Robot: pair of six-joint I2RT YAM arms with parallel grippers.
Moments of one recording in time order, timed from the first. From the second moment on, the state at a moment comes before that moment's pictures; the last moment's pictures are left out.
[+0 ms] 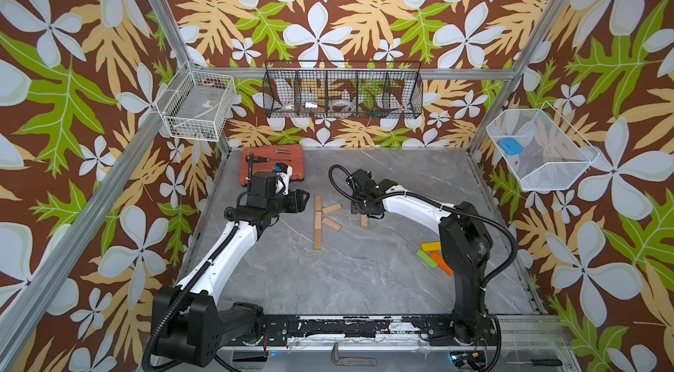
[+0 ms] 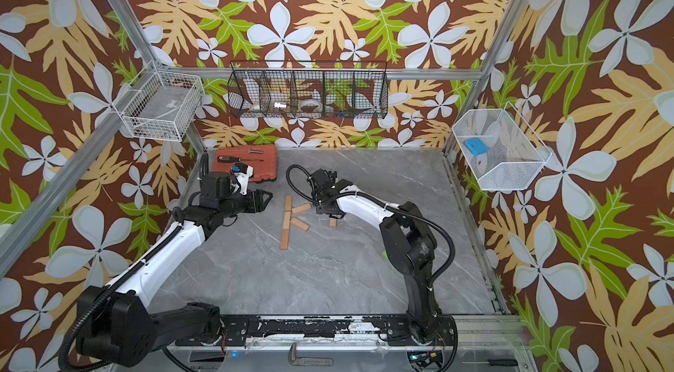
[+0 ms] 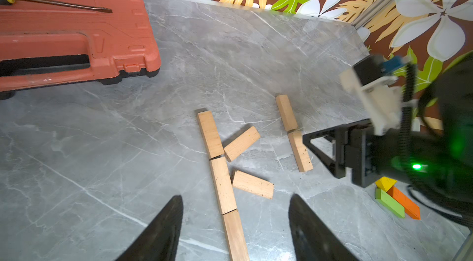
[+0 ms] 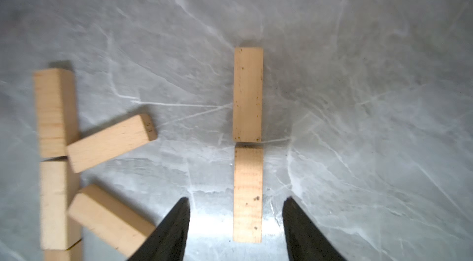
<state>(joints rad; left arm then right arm) -0.19 1.24 0.92 -0.31 0.29 -0.25 0.68 1.98 1.56 -0.70 0.26 0.65</state>
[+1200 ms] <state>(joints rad) -0.24 1.09 0.85 -0.15 0.70 -0.23 0.43 1.12 0.74 -0.99 0.22 -0.39</state>
